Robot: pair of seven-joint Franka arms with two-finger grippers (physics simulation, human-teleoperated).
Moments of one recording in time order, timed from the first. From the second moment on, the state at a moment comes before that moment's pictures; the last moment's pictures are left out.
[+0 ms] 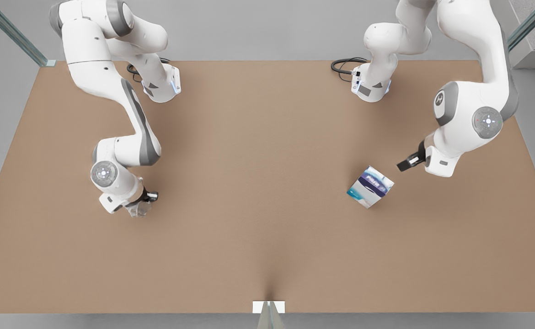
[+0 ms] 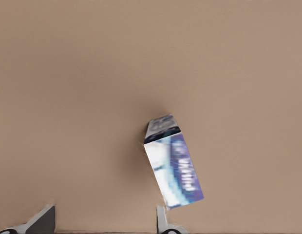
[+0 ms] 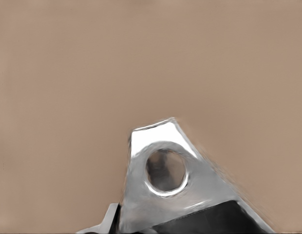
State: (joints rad) left arm -0.11 0.04 0.06 -1.88 -0.06 1.76 -0.61; right arm 0.12 0.43 0.09 -1.76 -0.07 2.12 0.32
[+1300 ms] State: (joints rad) left arm -0.17 0.28 0.06 -1.82 -0.27 1.85 -0.81; right arm 0.54 0.85 0.12 -1.00 0.00 2.15 0.65
